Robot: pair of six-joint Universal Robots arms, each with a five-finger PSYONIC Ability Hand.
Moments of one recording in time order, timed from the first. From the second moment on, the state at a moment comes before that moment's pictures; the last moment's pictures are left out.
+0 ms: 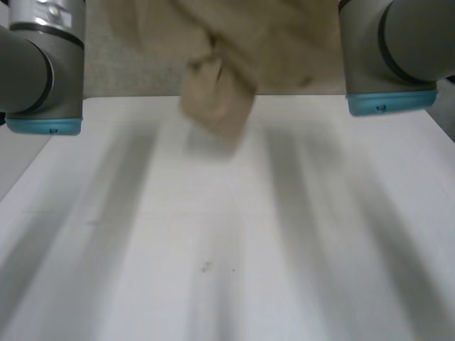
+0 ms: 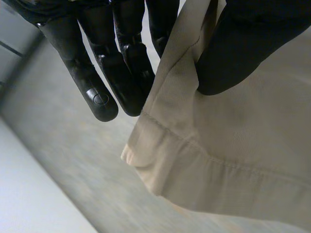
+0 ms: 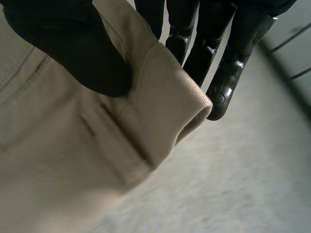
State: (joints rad) left arm 4.31 -1.91 -1.10 3.83 -1.55 3.87; right arm 2.16 -1.12 0.77 -0.47 1.62 2.27; left_hand 1.13 1.20 1.19 1.20 0.99; right_hand 0.96 1.18 1.18 1.19 0.99
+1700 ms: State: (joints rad) left arm 4.25 -1.85 -1.26 3.57 -1.72 4.02; right arm 2.11 -1.22 1.04 -0.18 1.67 2.30; left_hand 1.13 1.20 1.19 1.20 0.99; right_hand 0.97 1.18 1.20 1.19 1.00
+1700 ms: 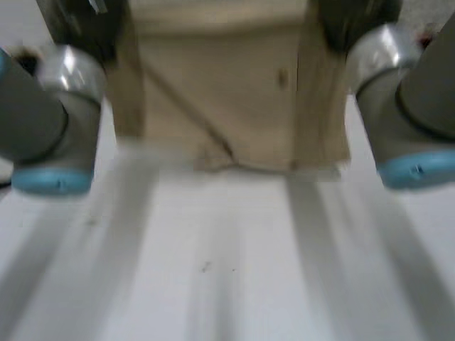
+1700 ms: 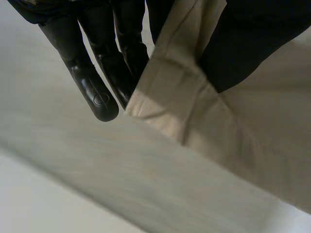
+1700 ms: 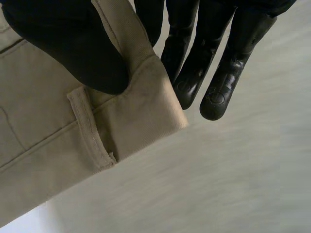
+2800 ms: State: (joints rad) left arm 4.14 -1.70 -2.02 3.45 -1.87 4.01; right arm 2.11 -1.22 1.64 -0.09 1.63 2.41; left_hand 1.13 1.20 1.19 1.20 1.00; right_hand 0.97 1.18 1.20 1.19 1.01
